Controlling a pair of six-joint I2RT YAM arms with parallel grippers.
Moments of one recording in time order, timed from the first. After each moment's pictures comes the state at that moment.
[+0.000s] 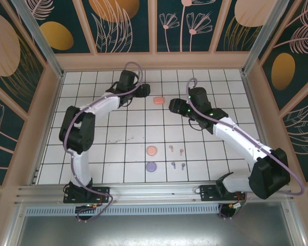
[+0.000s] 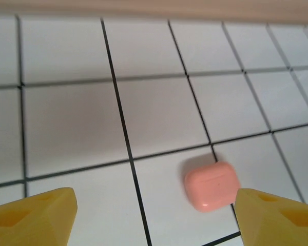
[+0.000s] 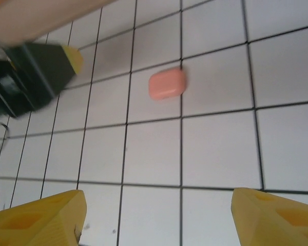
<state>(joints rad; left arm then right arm) -0.43 1.96 1.45 -0.11 0.03 -0.34 0.56 1.33 1.01 -0.37 0.00 0.63</state>
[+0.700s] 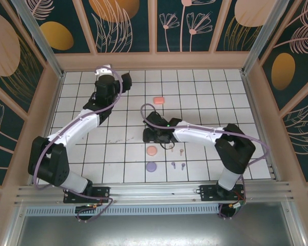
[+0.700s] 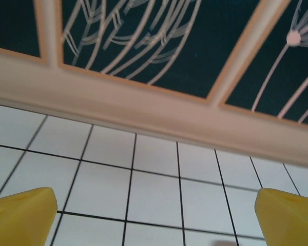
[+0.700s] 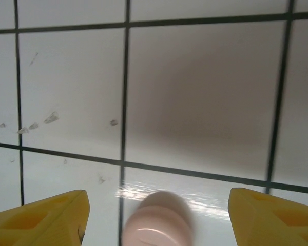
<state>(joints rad) -0.40 1.50 1.10 0.12 -0.35 -0.43 0.97 1.74 1.14 -0.52 0.09 0.87</state>
